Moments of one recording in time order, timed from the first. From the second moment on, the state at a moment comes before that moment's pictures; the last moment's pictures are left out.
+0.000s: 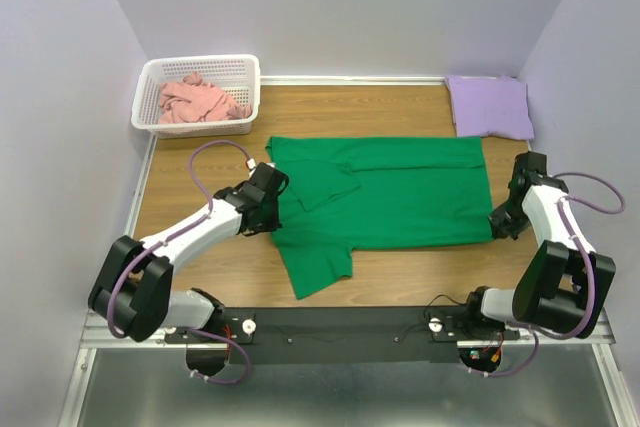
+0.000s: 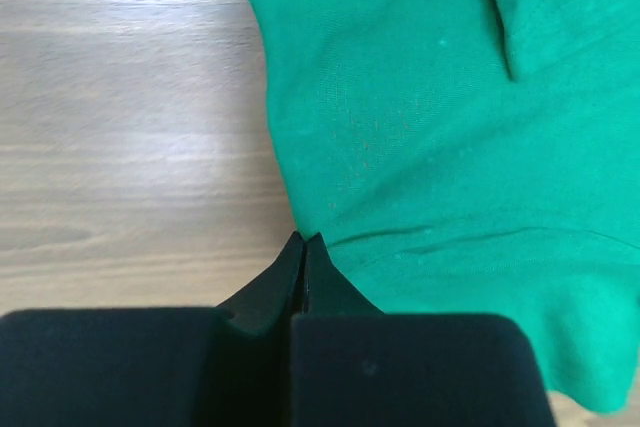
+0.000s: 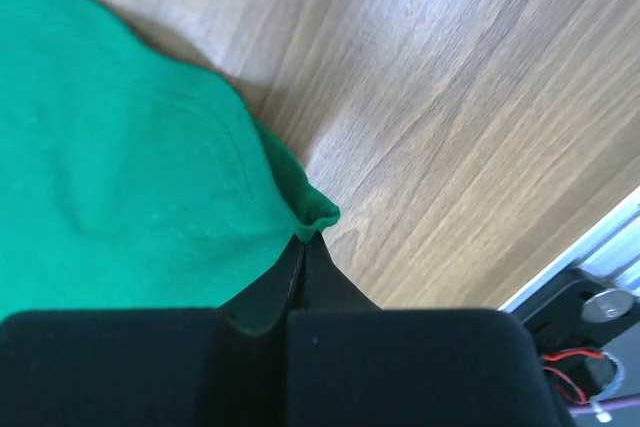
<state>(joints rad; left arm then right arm) -0.55 1.35 0.75 -0.51 -0.15 -0.57 -0.32 1.33 0.82 -0.87 0.24 0.72</state>
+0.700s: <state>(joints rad) -0.42 1.39 0.94 -0.64 -0.09 -0.53 -0.32 1.41 1.01 -0.86 0.16 0.51</state>
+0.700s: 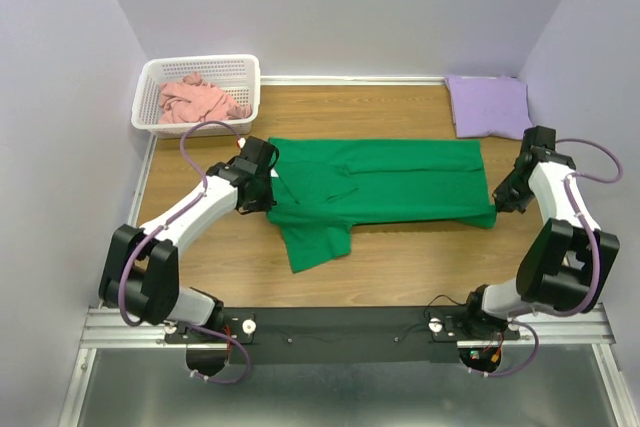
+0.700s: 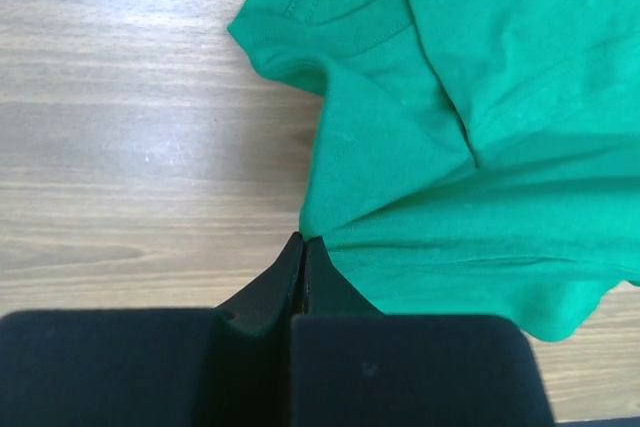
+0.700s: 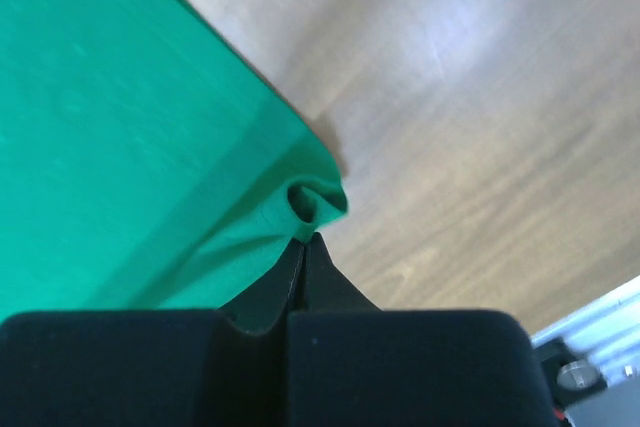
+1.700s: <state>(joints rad) -0.37 1.62 1.06 -0.63 -0.08 -0.47 -0.23 1.78 1.29 -0.76 0.14 0.43</state>
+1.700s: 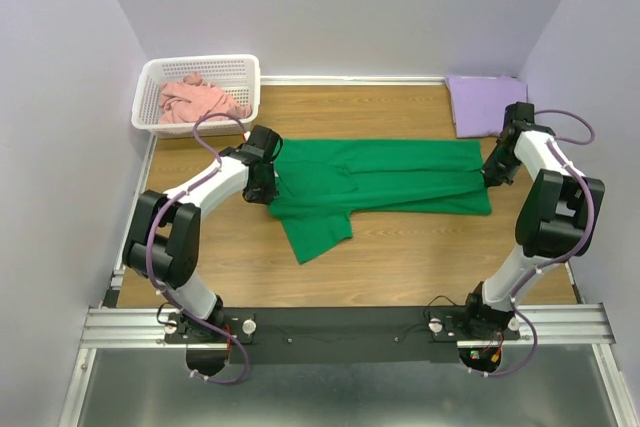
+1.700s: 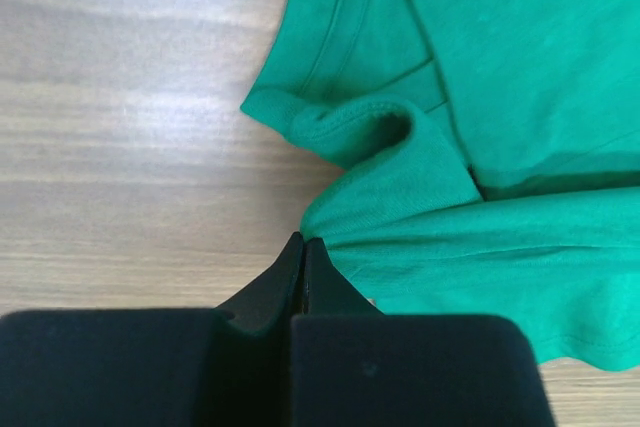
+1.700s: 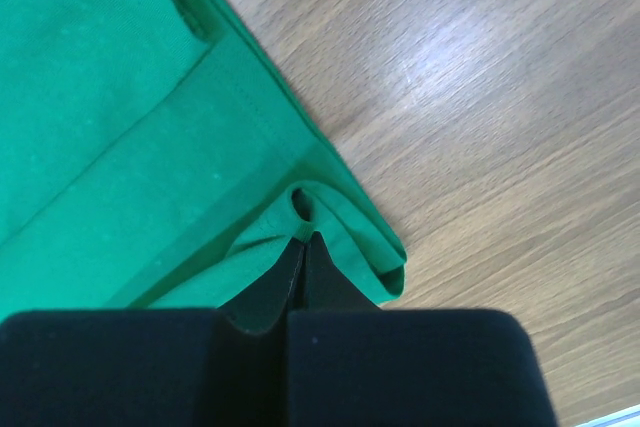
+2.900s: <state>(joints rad) -0.35 1.69 1.16 -0.64 -0.13 -0.49 -0.22 1.82 1.29 -0.68 0.17 0.46</state>
